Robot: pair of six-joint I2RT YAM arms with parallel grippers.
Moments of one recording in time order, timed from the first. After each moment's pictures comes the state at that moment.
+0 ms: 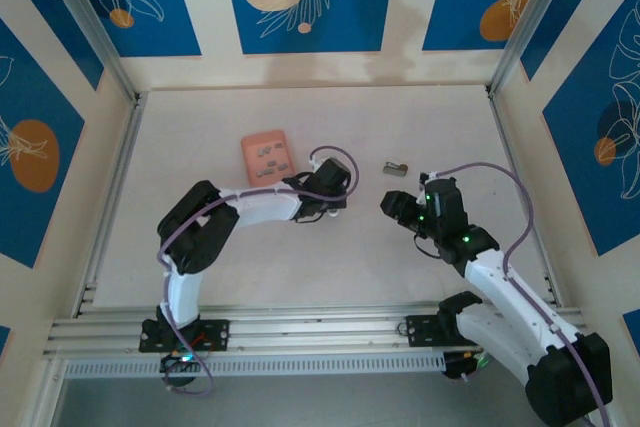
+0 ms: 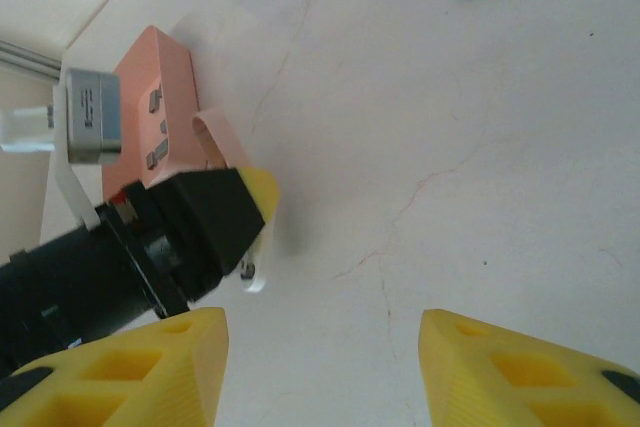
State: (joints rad) left arm -0.87 1.98 1.29 -0.21 -0.22 -0.77; right arm 0.35 0.81 0.51 -0.33 -0.15 0.80
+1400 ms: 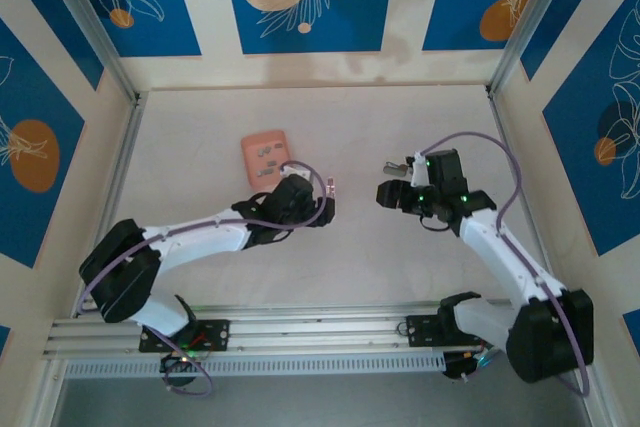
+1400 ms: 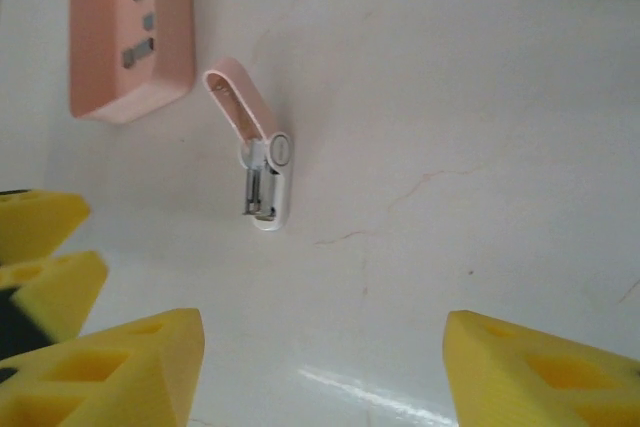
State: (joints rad) left arm -0.89 1.48 0.87 -0.13 -0.17 -0.63; right arm 0.22 1.13 0.79 -0.55 -0.38 0.39
